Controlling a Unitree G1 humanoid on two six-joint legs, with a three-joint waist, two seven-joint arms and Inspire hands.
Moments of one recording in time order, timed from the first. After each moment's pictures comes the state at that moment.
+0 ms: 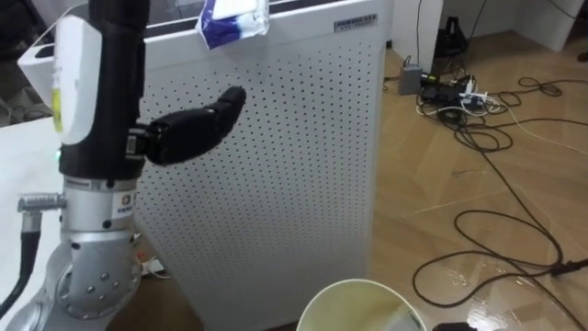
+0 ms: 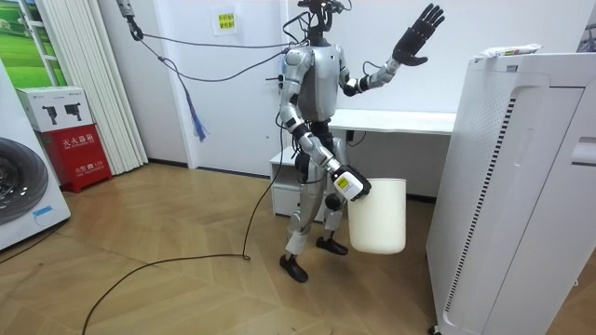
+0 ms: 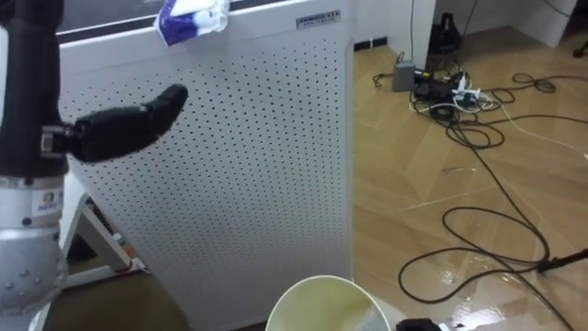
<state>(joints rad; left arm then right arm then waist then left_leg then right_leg) -0.33 0.48 -0.10 -0.19 0.47 -0.30 0.47 0.10 -0.40 0.15 0.59 0.22 -0.11 0.07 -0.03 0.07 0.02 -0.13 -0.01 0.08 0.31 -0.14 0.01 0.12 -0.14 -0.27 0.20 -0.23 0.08</state>
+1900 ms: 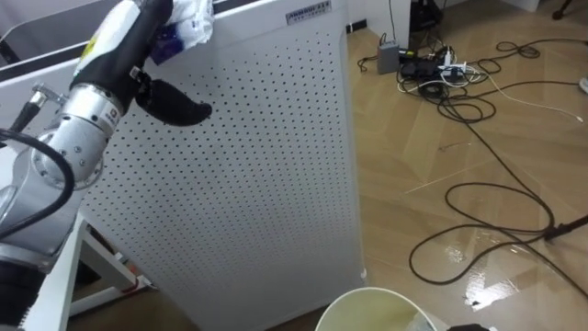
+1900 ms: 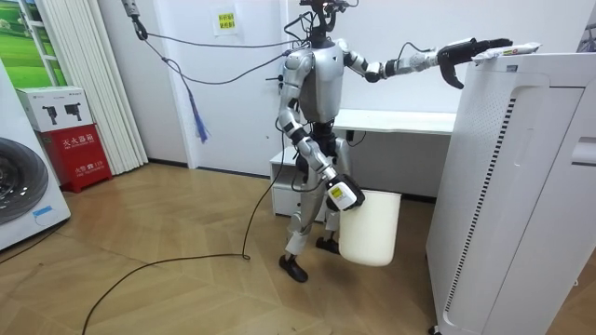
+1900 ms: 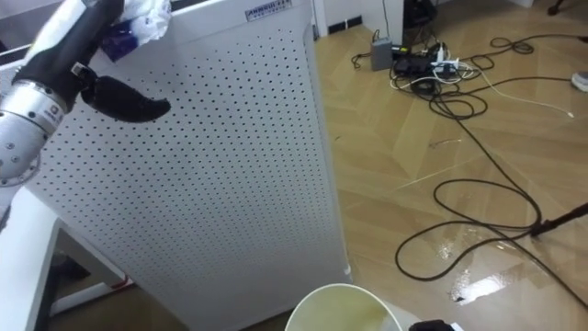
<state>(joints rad) -0.71 0.63 -0.17 0.34 0.23 -0.02 -0.04 0.06 -0.44 0.14 0.58 0.20 0.03 0.10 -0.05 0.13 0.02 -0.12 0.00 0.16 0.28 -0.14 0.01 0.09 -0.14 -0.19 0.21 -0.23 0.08</state>
